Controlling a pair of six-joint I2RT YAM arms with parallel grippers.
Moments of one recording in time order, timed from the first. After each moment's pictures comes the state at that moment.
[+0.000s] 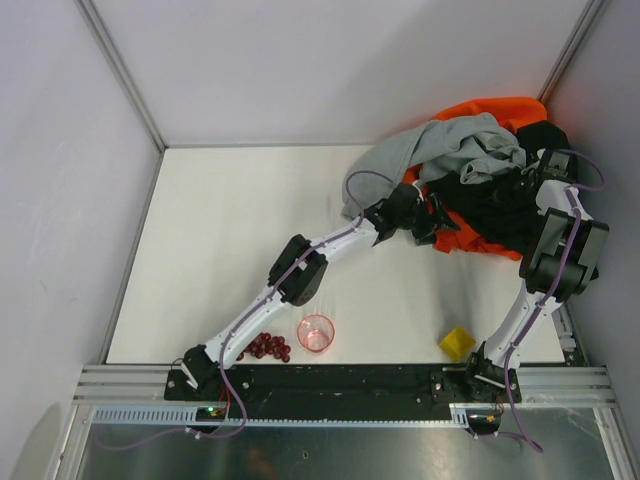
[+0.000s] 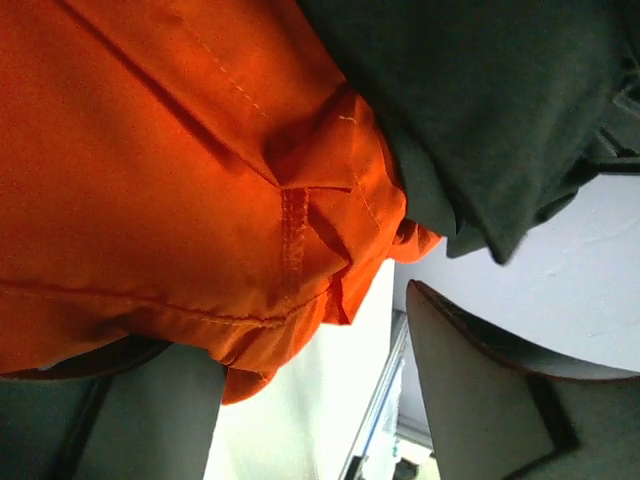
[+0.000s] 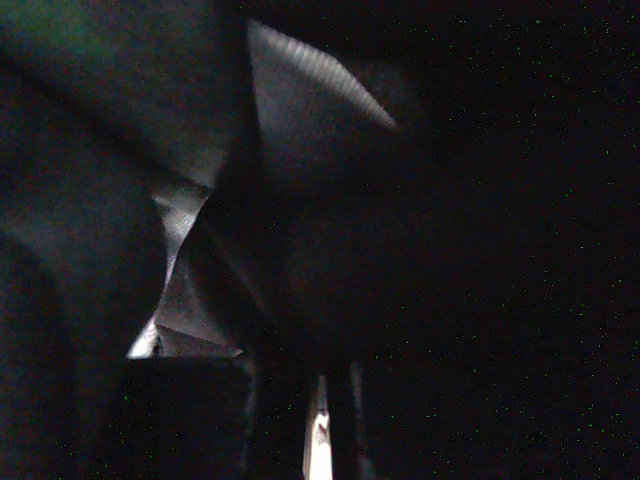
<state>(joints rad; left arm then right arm) -0.85 2.85 2.50 -0.10 0.45 -1.21 -0.40 2.01 1.53 -0.48 -0.53 0.44</state>
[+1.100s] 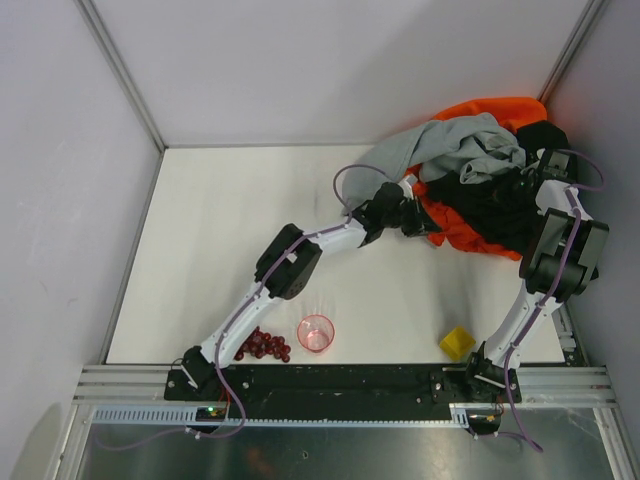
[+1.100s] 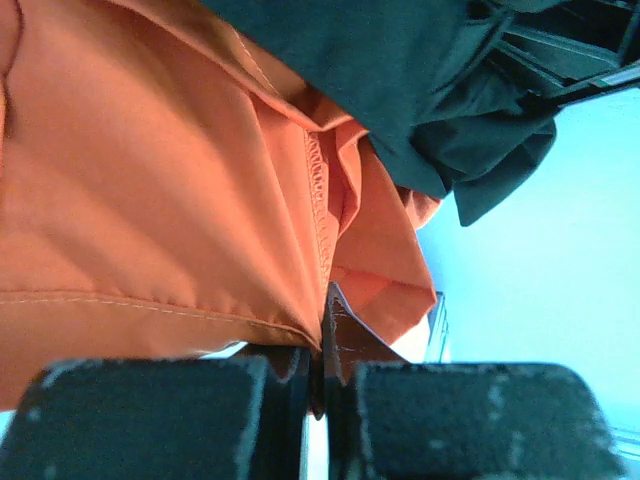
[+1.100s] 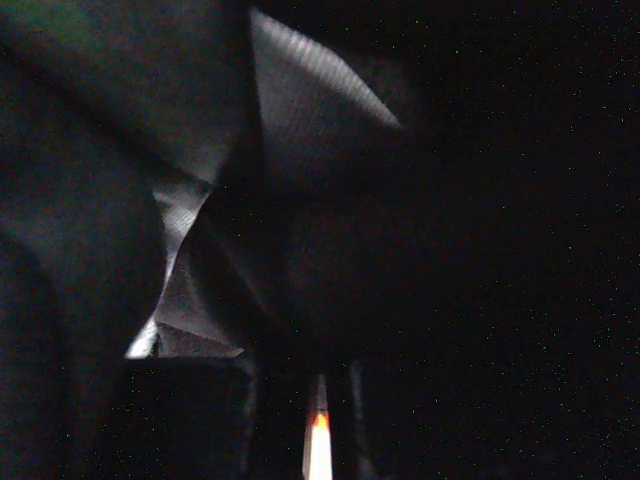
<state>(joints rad) -0.82 2.70 2.15 0.22 0.48 -1.06 -0.40 2.01 1.53 -0.48 -0.53 0.44</state>
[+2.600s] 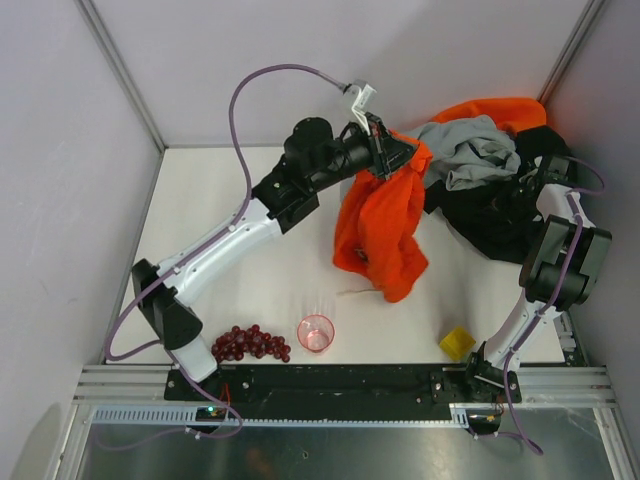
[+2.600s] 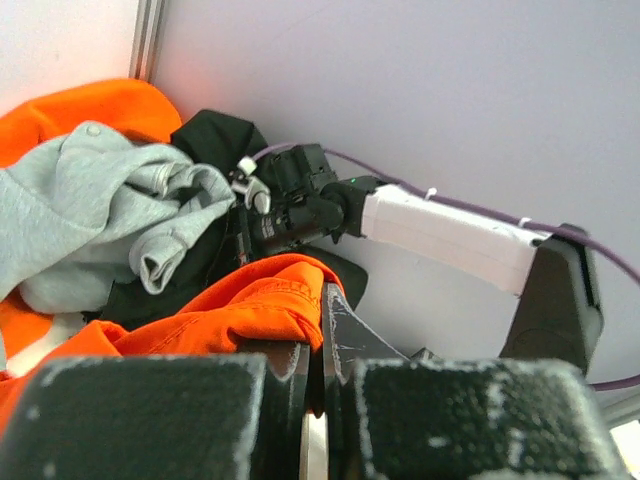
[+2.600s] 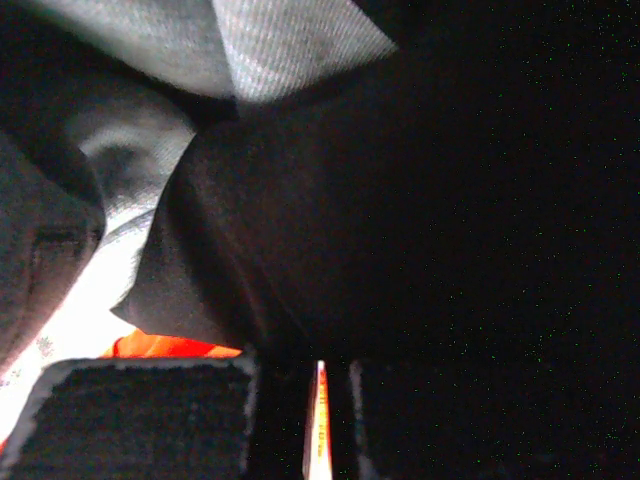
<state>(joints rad) -0.84 1.68 1.79 0.02 0.26 -0.50 -0.39 1.91 1.45 -0.57 -0.52 0.41</state>
